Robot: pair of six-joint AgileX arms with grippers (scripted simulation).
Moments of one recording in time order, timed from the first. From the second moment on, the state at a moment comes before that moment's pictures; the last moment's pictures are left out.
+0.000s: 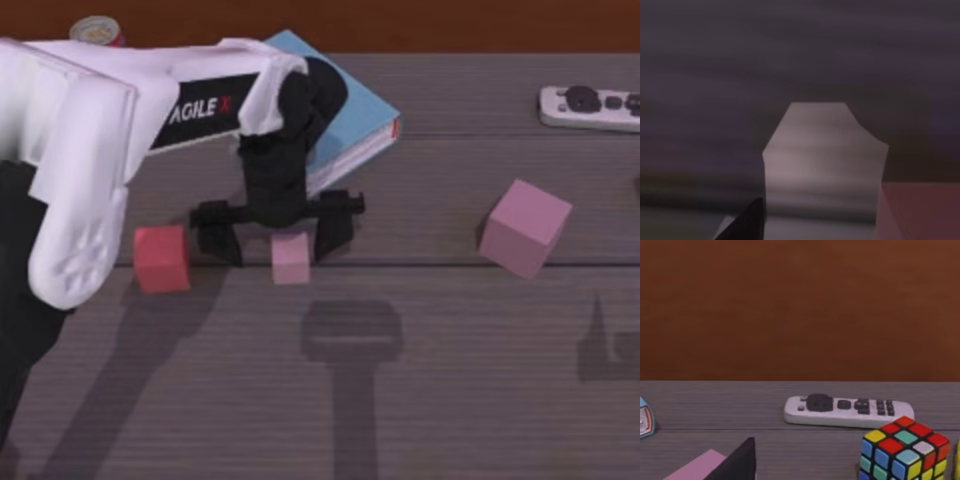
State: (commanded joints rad) left arm -0.53 2.49 1.88 -0.96 0.01 -0.60; right arm 0.00 0.00 0.00 0.00 0.00 0.00
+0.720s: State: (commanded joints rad) left arm -0.53 2.49 1.88 -0.96 0.01 -0.60; right arm 0.00 0.00 0.00 0.00 0.00 0.00
